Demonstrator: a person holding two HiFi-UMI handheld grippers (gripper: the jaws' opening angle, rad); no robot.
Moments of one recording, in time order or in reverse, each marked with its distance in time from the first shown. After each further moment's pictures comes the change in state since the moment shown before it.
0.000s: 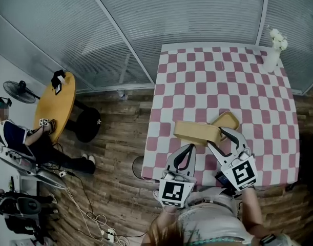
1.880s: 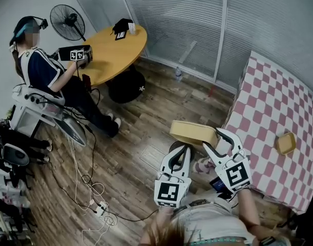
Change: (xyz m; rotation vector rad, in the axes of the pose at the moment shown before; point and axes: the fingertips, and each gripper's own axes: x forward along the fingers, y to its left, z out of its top) left arm -0.345 0.296 -0.064 -0.101 -0.081 0.450; right arm 0.210 0.389 0.138 -0.207 -0.069 0.369
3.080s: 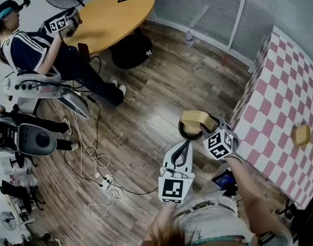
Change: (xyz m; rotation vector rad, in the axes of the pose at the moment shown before) left arm -0.023 0.056 -0.085 -0.073 0.184 0.111; right arm 0.153 0.089 -0.219 0.020 0.494 0.155
